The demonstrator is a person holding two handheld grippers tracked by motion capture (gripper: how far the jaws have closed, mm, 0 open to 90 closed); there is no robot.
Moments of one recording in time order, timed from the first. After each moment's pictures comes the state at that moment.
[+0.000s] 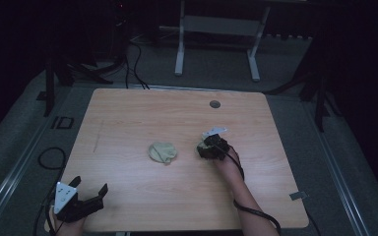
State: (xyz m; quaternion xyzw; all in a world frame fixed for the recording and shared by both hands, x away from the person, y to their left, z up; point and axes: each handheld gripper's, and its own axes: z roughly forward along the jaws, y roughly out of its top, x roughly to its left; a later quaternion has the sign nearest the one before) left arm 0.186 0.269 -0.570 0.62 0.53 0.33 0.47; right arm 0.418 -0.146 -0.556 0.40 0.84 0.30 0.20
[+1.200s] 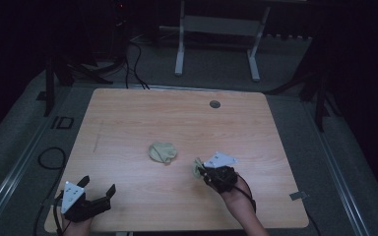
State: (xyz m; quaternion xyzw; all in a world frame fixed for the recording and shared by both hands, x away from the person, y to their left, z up) left arm 0.188 0.248 -0.567 0.63 0.52 0.31 0.49; right arm 0.273 -0.146 -0.489 0.32 0.85 0.35 0.21
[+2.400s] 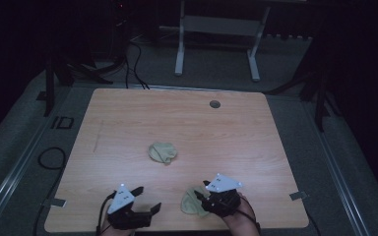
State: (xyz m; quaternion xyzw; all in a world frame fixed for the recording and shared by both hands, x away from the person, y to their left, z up) left arm 0.188 0.126 -0.551 0.76 0.39 0.12 0.50; right arm 0.231 -0.158 -0.498 0.30 0.86 0.38 0.18
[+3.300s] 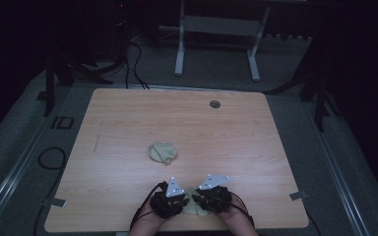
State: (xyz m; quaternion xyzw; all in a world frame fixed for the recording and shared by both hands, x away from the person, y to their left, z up) left arm 0.232 0.042 -0.567 0.86 0.34 0.09 0.37; right arm 0.256 -0.148 -0.557 0.28 0.89 0.33 0.10
